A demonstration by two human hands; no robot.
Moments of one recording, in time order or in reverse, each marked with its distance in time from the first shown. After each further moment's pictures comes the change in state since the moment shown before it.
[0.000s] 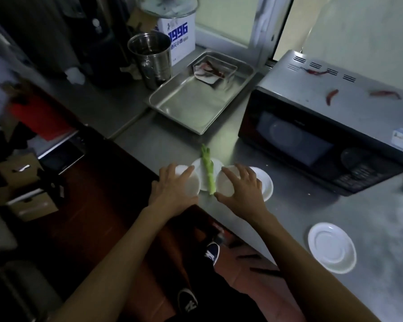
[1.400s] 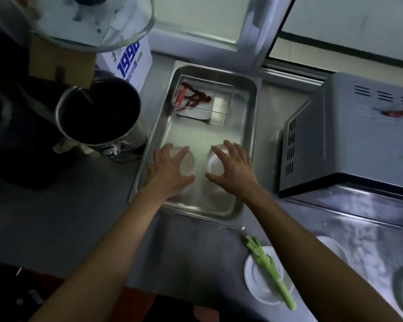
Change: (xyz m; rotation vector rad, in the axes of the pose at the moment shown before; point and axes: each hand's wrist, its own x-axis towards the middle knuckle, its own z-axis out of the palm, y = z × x) left_hand 0.482 -0.110 -0.089 -0.015 -0.175 0.337; right_hand 0.428 -0.058 0.033 -0.015 -0.038 0.352
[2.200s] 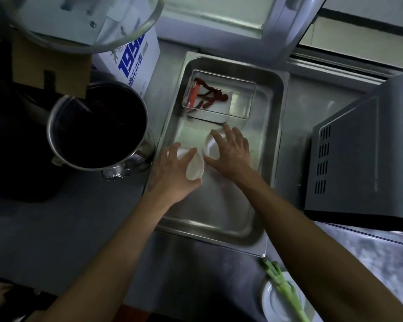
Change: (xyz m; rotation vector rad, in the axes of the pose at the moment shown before) left_hand 0.048 -0.020 -0.007 0.093 -0.044 0.003; right_hand 0.121 -0.017 0.038 -0.076 -0.061 0.019
